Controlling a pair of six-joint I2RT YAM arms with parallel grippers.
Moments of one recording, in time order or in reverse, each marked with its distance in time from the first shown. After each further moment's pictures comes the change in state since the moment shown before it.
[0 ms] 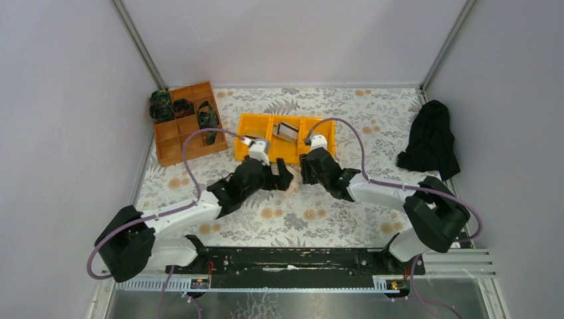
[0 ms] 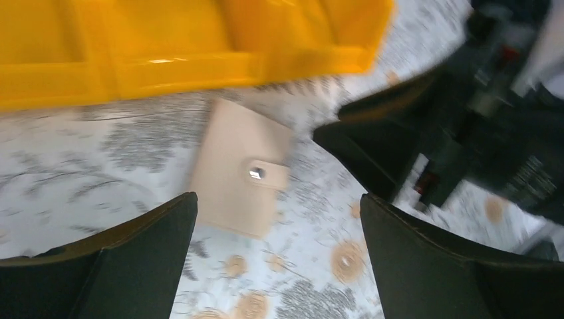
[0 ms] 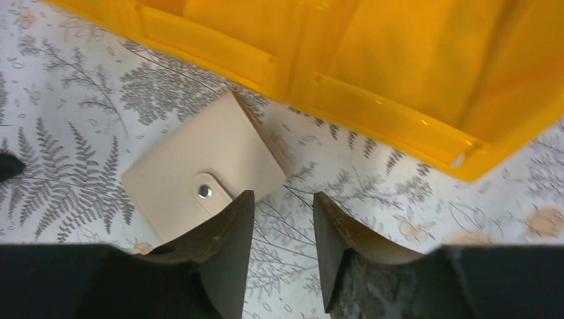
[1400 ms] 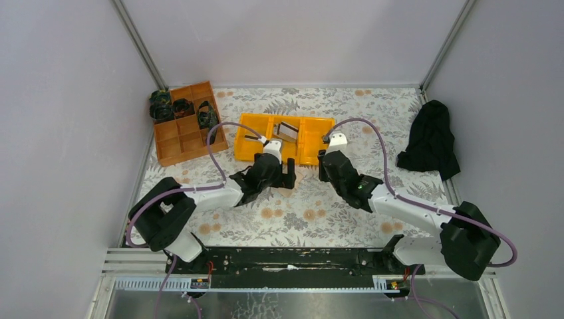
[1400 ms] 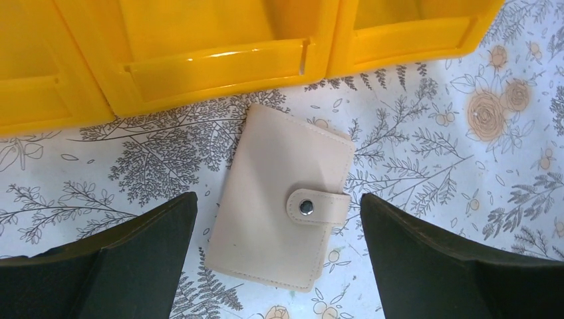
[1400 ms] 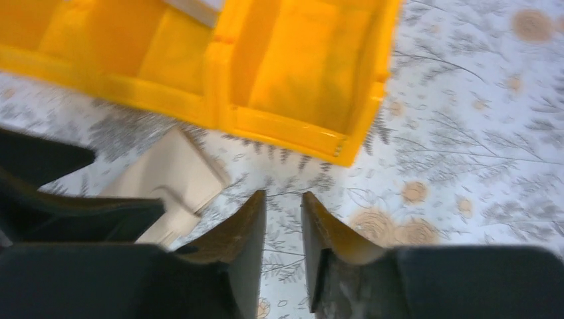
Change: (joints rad) left arm 0.064 0.288 0.080 0.061 -0.053 0.092; right arm -0.011 -0.247 -0.077 -0.039 0.145 -0.049
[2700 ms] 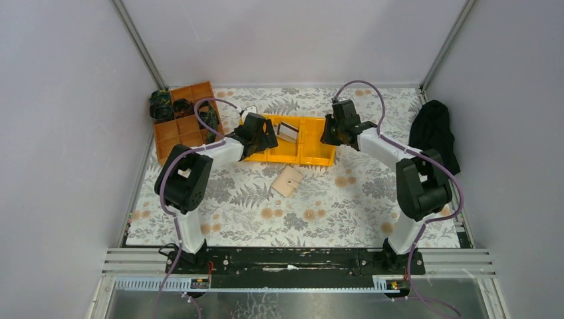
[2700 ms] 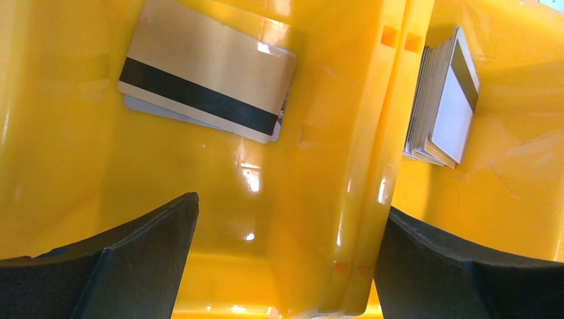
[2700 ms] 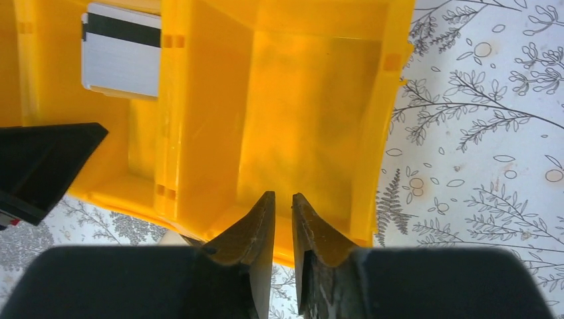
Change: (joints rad) left arm 0.351 0.337 0.441 -0.259 0.018 -0.119; right arm -0.395 0.523 0.554 -0.275 -0.465 0.103
